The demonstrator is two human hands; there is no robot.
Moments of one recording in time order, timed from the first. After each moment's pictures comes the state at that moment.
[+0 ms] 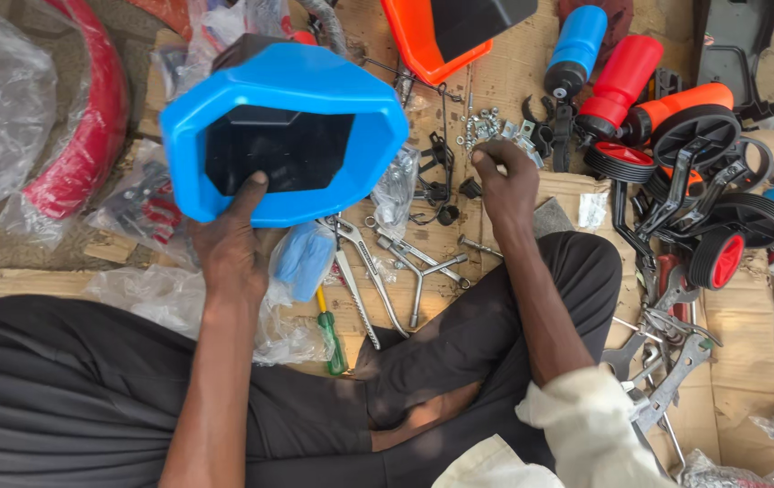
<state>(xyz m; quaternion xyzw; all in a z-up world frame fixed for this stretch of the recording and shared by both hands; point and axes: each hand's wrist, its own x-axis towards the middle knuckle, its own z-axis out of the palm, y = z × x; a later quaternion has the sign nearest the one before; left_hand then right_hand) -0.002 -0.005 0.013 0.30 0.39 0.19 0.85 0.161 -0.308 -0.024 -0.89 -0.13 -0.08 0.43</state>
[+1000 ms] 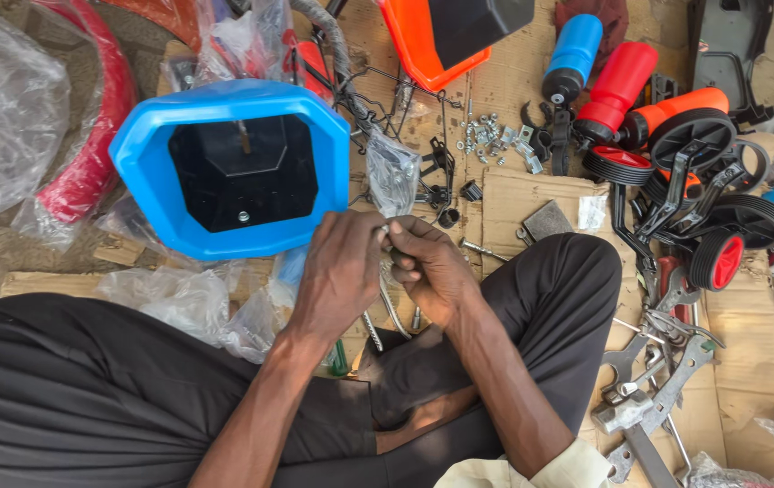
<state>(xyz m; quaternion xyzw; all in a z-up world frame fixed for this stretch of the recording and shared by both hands) -0.027 -0.074 0.040 0.87 -0.03 0.19 0.45 0.043 -0.235 0.012 -0.44 0.15 0.37 0.81</state>
